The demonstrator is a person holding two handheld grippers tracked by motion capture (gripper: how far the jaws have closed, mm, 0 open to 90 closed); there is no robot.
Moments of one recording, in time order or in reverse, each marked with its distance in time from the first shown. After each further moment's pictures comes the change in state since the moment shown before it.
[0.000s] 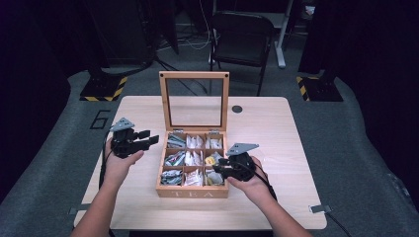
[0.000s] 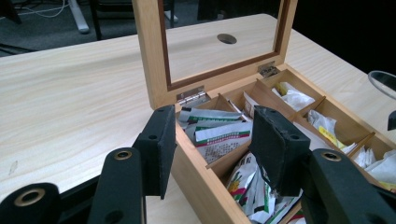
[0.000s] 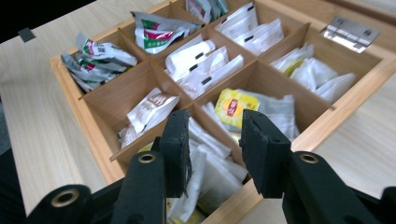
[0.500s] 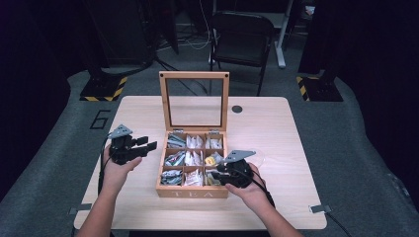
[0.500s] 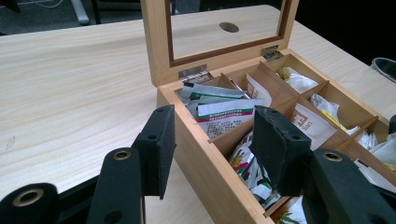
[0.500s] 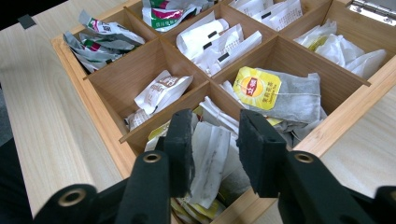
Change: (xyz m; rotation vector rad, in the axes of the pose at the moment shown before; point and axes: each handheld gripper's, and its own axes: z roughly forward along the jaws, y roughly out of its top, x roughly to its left) left arm 0.002 -0.021 -0.003 0.009 -0.003 -0.027; right arm 0.010 -0.015 0.009 0.017 0.006 0.003
